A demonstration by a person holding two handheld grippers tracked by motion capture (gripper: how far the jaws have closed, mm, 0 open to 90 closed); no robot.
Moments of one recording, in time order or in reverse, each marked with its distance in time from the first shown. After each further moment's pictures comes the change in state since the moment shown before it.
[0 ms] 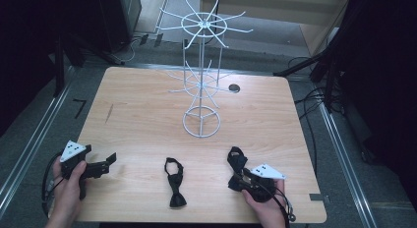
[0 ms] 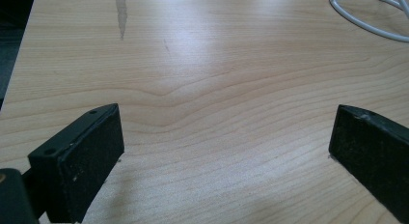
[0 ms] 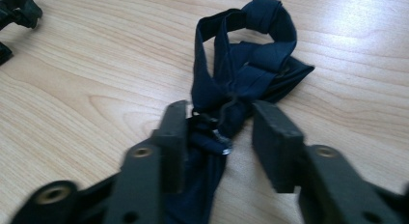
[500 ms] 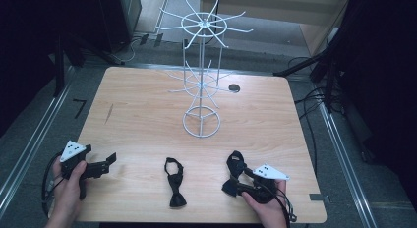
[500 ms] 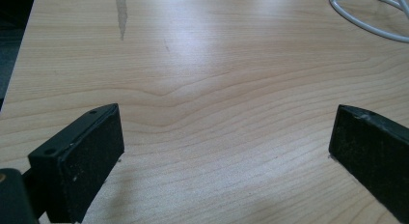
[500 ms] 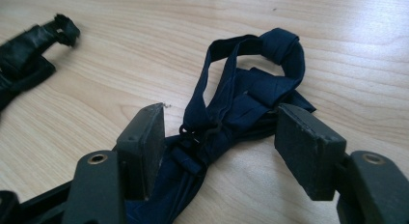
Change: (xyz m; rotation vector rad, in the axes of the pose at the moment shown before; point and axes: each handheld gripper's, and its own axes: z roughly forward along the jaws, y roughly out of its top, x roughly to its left) left arm 0.000 0.000 0.000 -0.001 0.001 -0.001; right arm 0.000 0.000 -0.004 -0.040 0.088 0.031
